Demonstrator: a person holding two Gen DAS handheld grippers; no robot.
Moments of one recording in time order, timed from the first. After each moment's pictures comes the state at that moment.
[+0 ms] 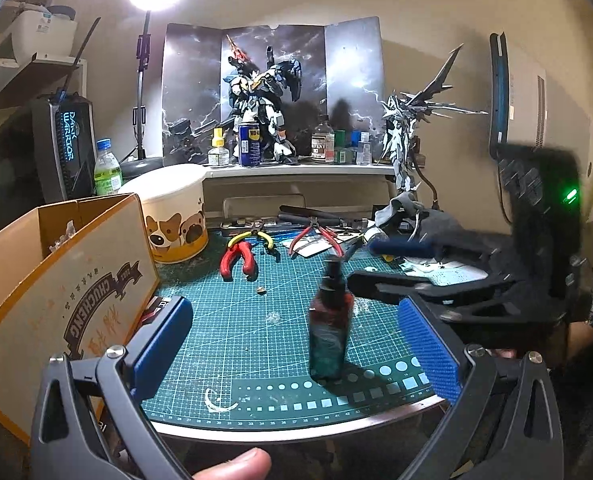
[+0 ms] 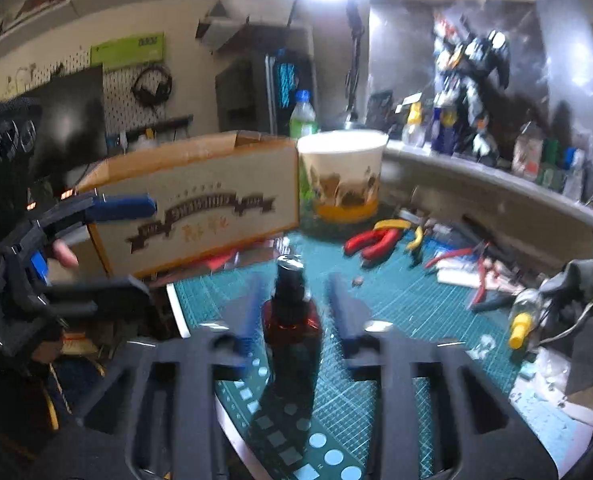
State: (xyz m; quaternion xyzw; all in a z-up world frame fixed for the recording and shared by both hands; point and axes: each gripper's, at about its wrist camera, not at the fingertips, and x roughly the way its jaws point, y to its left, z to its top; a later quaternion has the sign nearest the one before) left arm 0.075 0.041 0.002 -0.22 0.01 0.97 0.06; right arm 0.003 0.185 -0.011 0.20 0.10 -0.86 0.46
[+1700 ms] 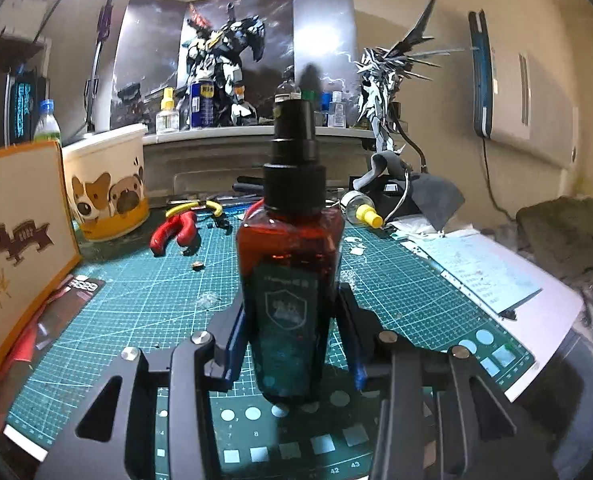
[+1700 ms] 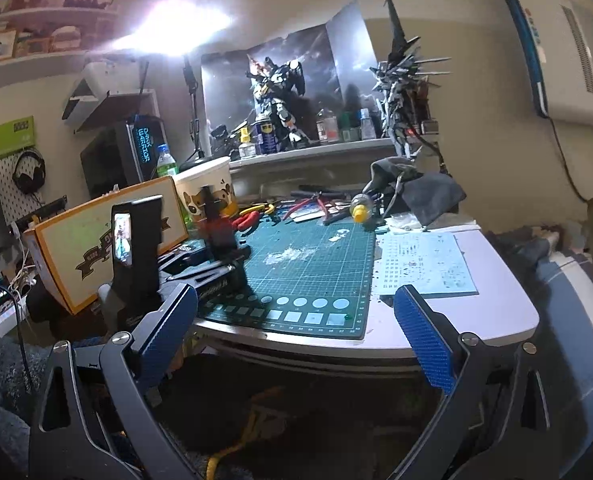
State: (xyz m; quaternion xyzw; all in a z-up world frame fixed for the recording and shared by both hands) left arm 0.011 0.077 -0.099 -0.20 0.00 0.97 0.11; right arm 0.164 0.291 -0.051 0.19 -0.05 -0.97 0.18
